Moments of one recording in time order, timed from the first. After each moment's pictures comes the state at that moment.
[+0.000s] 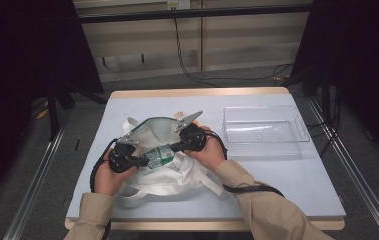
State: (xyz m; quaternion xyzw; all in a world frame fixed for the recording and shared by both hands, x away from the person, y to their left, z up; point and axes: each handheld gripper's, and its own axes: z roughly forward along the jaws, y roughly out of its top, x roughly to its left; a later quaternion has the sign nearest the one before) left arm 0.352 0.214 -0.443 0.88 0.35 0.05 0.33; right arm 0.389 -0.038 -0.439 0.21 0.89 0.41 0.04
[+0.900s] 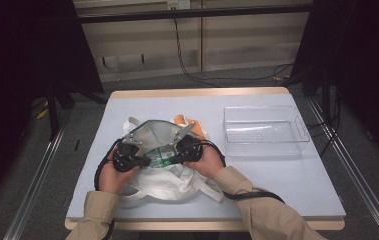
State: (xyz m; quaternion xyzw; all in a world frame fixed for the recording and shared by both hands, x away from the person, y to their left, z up) left arm 0.357 0.209 -0.451 0.88 0.35 0.06 0.32; right arm 0.377 -0.028 -0.466 0.17 0.91 0.37 0.02
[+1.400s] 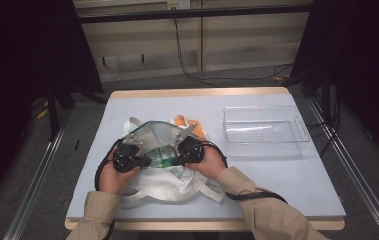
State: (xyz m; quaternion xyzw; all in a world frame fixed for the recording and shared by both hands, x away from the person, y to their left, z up) left arm 0.356 0.209 -0.452 0.88 0.35 0.07 0.32; right arm 0.374 -0.032 -0.468 0.17 0.91 0.37 0.01
